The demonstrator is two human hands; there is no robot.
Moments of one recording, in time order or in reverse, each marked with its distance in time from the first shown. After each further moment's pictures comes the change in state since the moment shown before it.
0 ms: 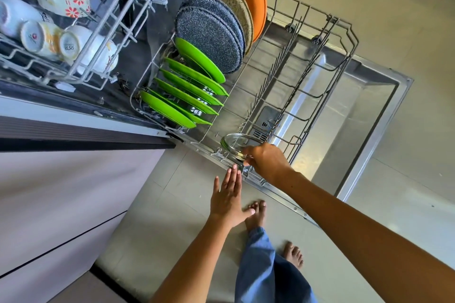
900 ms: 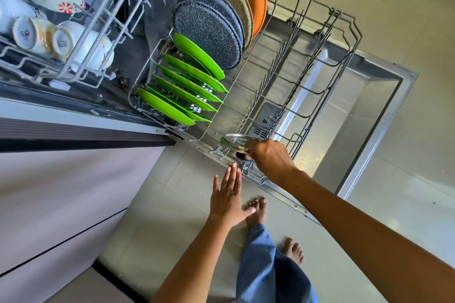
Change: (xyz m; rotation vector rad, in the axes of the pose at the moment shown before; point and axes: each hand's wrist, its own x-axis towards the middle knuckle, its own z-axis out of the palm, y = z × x) left_hand 0.000 0.001 0.001 -0.009 0.004 -0.012; right_hand -0.002 0.004 -0.003 -0.008 0.046 -0.037
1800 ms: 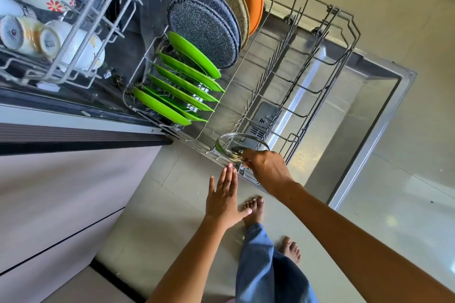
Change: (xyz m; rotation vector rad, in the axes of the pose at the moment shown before) left_hand 0.002 0.002 0.003 -0.009 0.009 -0.011; right_hand -0.017 0.003 0.017 0.051 0.077 -0.018
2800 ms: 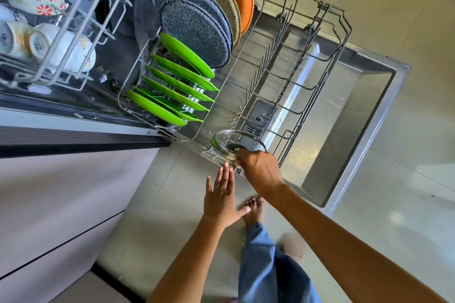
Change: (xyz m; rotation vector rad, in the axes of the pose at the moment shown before) left_hand -0.001 0.003 0.001 -0.001 0.006 -0.023; right_hand -0.004 -0.015 0.009 -0.038 0.129 0.084
